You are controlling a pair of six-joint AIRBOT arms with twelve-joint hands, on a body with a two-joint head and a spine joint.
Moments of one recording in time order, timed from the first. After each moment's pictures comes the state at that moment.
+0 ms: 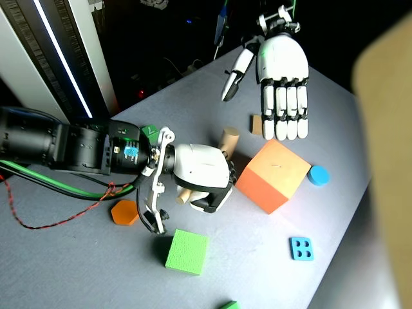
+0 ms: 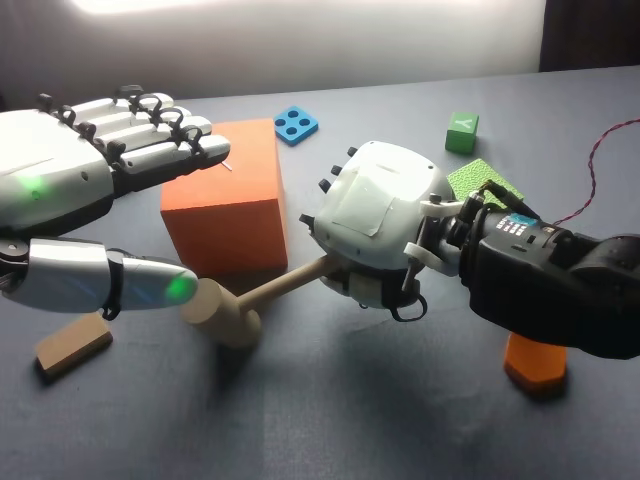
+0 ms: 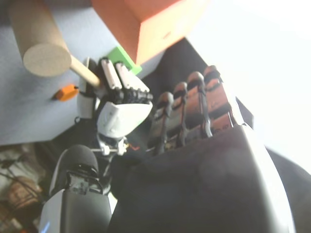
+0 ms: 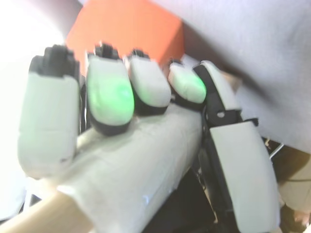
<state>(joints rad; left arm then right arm) 0.61 -0.73 1.03 0.43 -0.64 0.56 -0.45 -1.45 1.27 0.34 0.41 -1.84</state>
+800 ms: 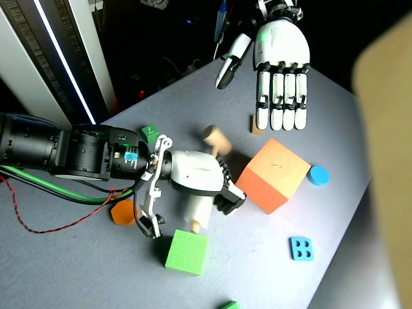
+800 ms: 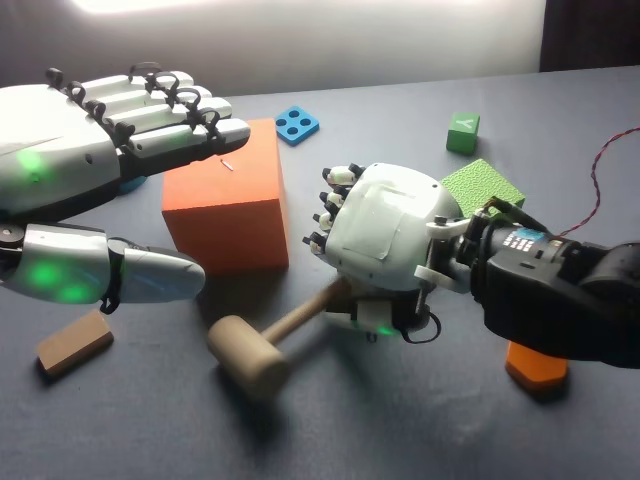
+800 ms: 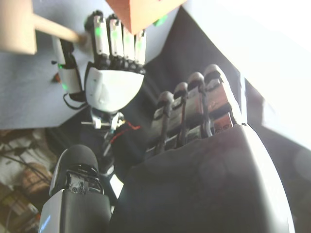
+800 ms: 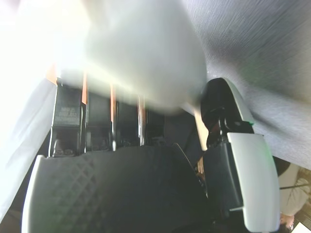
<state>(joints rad) 0.52 -0.70 1.01 0.56 -0.62 0.47 -0.47 -1.42 1.24 0.28 0.36 -1.85</state>
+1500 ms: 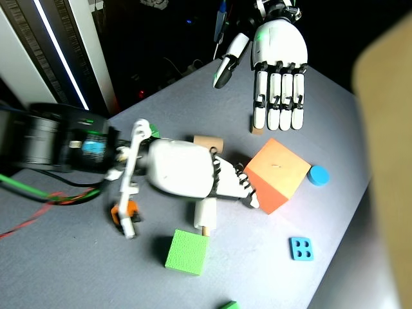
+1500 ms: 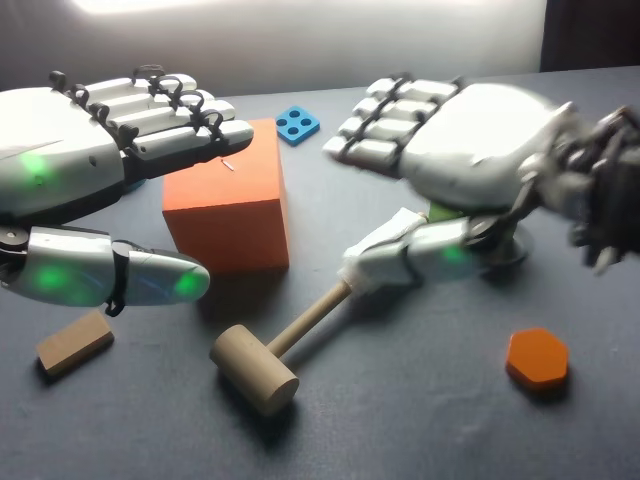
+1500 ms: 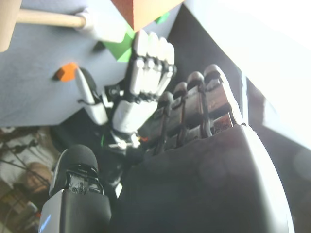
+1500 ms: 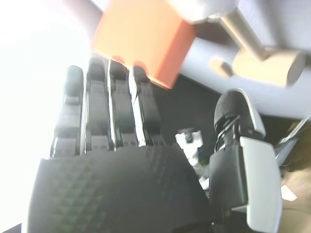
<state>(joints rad) 0.52 -0.70 1.00 0.56 -0.62 0.47 -0.31 -1.09 0.98 0.61 0.26 -1.83</state>
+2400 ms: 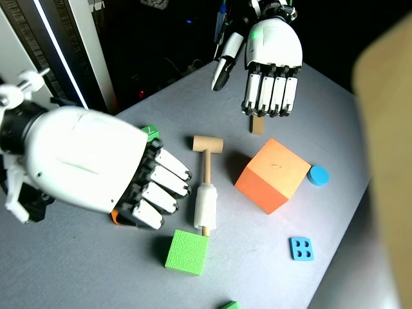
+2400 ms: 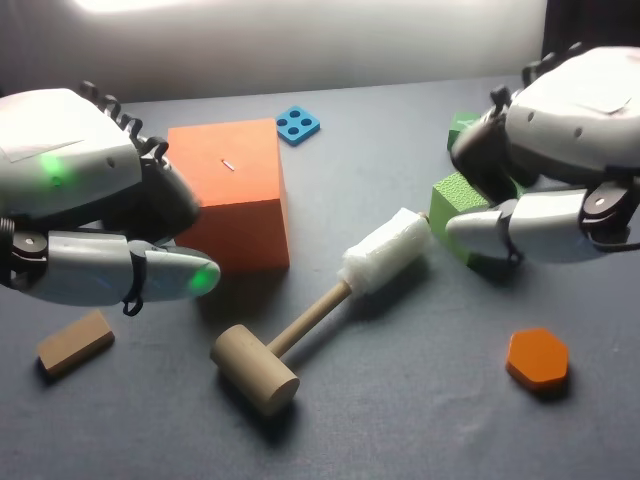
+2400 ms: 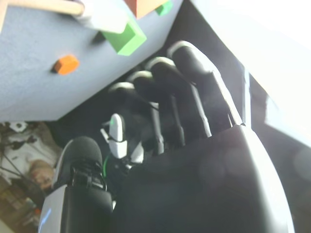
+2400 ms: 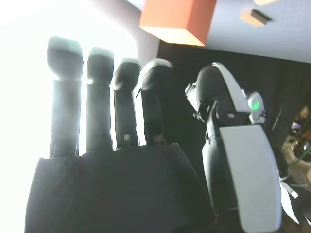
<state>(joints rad) 0.49 -0.70 0.97 0.56 -0.58 0.47 -0.20 -0.82 0.72 1.35 0.24 -2.38</state>
